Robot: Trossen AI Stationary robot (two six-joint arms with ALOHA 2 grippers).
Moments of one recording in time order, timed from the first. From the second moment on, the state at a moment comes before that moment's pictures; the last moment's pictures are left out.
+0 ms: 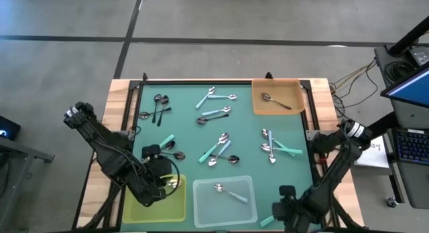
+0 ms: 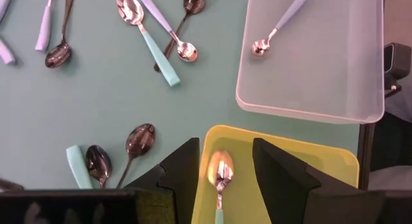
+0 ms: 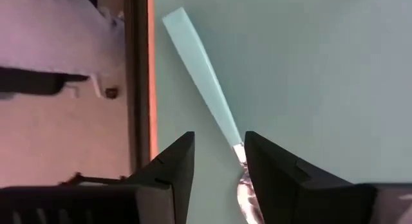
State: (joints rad) left arm -0.76 1.45 1.44 -1.21 -0.46 -0.93; right arm 0.98 1.73 1.23 -0.79 0.04 0.95
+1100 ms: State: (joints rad) left arm -0.75 1.45 1.44 -1.20 -0.59 -0.92; right arm 0.90 1.90 1.21 -0.87 -0.03 1.03
